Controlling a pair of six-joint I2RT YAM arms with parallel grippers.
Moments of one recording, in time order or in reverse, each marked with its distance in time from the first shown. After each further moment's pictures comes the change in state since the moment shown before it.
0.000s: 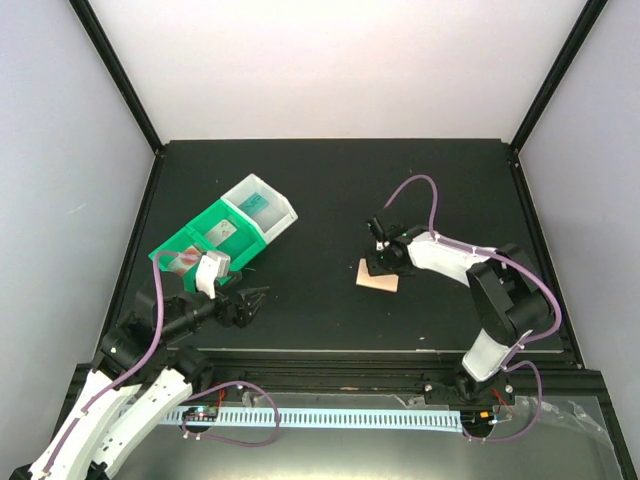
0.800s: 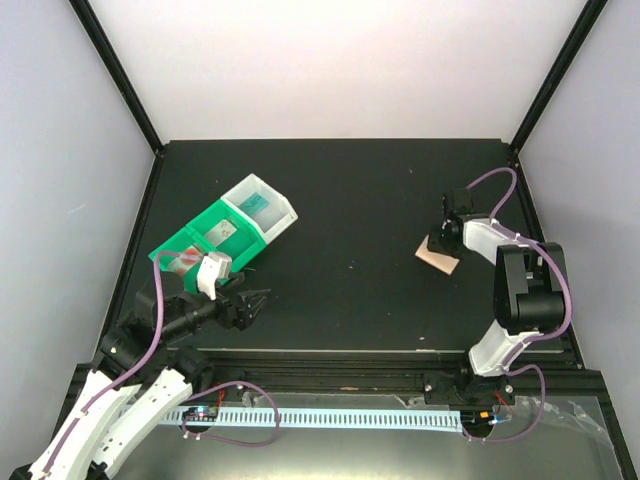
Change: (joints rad) left arm 0.000 0.000 0.000 0.000 0.034 0.001; right arm -0.481 0.007 -0.009 0.045 0.032 -0.093
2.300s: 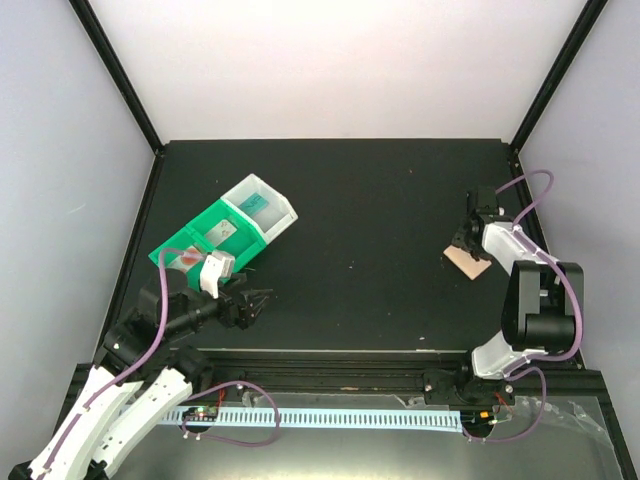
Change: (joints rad) left arm 0.000 0.028 0.000 -0.002 0.010 -0.007; right arm -0.093 -0.138 -0.024 -0.063 0.201 0.104
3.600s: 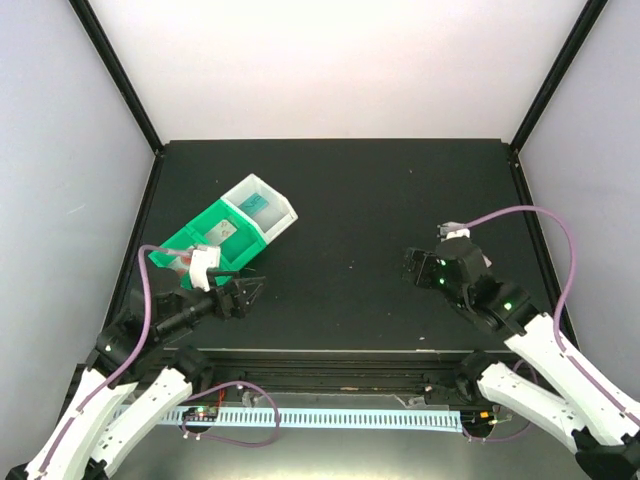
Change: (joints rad) left arm 0.000 -0.006 0.070 -0.016 -0.081 -0.203; right arm 0.695 -0.834 -0.121 -0.223 -0.019 0.248
